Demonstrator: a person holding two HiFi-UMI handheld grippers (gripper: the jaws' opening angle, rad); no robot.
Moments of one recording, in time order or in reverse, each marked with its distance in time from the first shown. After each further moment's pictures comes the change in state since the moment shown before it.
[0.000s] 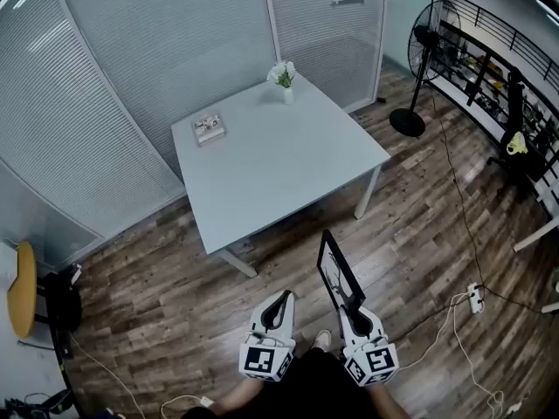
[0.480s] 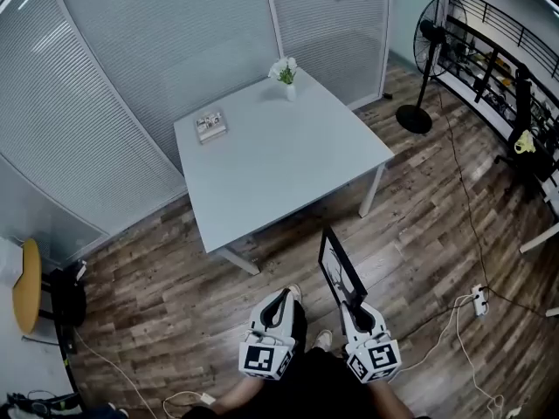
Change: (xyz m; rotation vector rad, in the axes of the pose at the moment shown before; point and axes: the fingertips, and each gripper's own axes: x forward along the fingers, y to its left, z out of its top) left arm 0.024 -0.007 -0.009 0.024 0.020 0.030; right arm 0.013 -0.032 0.003 0.003 -0.006 0.032
